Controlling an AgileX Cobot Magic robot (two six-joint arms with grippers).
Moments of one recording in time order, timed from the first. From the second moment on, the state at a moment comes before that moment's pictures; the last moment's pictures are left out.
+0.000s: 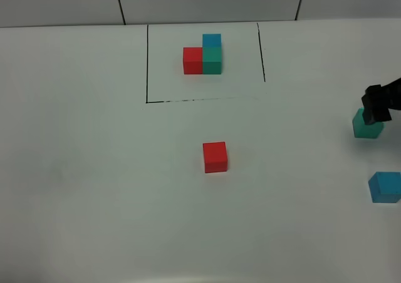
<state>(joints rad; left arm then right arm) -0.01 0.00 -0.51 -0.09 1.08 0.00 0.02 1.68 -1.13 0.02 0.80 -0.10</state>
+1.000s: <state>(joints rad) -0.01 0.00 -0.51 -0.09 1.08 0.00 0.01 2.06 -1.31 0.01 0.79 -0.09</state>
